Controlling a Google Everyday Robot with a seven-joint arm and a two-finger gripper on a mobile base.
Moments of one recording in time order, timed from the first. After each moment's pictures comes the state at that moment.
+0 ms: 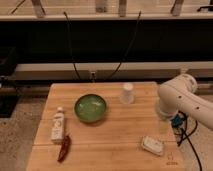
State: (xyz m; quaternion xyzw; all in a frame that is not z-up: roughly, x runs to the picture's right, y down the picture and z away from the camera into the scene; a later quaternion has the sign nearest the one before) arm 0.267 0.162 0.696 -0.30 0.02 -0.02 0.95
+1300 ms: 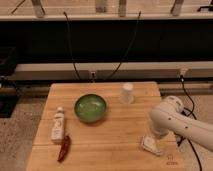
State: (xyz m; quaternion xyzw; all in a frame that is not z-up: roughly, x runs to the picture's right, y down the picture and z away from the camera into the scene) arm 0.256 0.257 0.739 -0.33 0.00 -0.11 0.94
